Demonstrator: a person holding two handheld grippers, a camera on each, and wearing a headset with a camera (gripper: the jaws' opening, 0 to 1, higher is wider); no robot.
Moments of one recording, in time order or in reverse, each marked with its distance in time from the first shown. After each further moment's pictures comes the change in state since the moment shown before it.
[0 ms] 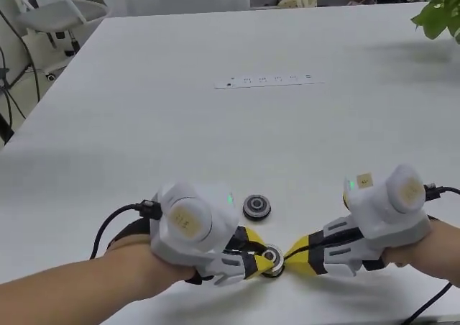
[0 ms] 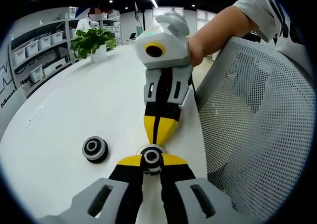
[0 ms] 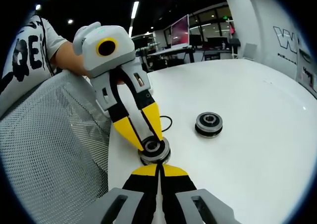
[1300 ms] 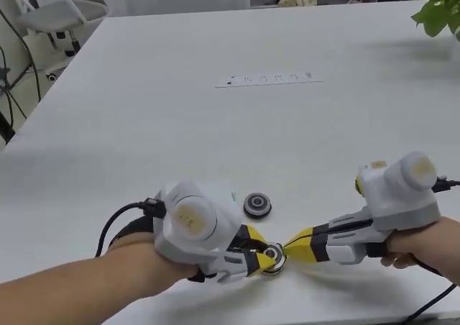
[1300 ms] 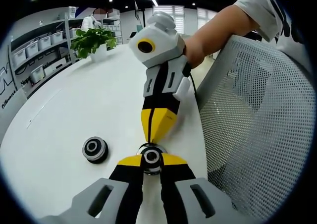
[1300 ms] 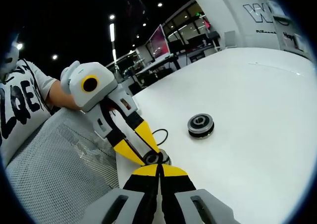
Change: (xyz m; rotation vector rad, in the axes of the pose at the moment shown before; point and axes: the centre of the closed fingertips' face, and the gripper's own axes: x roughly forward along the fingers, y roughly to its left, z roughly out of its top) left arm 0.001 -0.001 0.000 0.006 0.014 0.011; right arm -0.010 0.006 0.020 0.235 -0.134 0.033
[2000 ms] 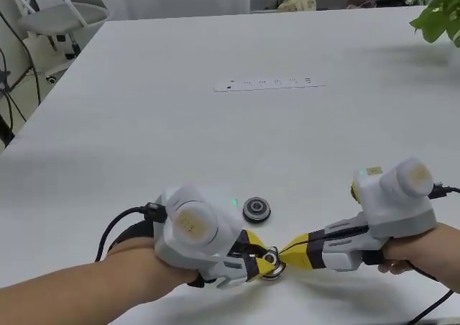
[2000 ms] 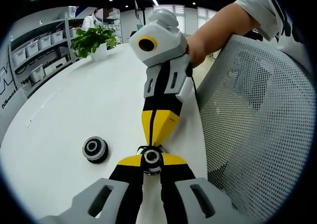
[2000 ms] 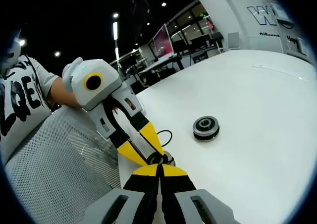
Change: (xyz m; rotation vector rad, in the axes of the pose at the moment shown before) left arm 0.000 0.000 0.000 -0.001 0.007 0.003; right arm 0.003 0.001 0.002 -0.032 0.007 0.010
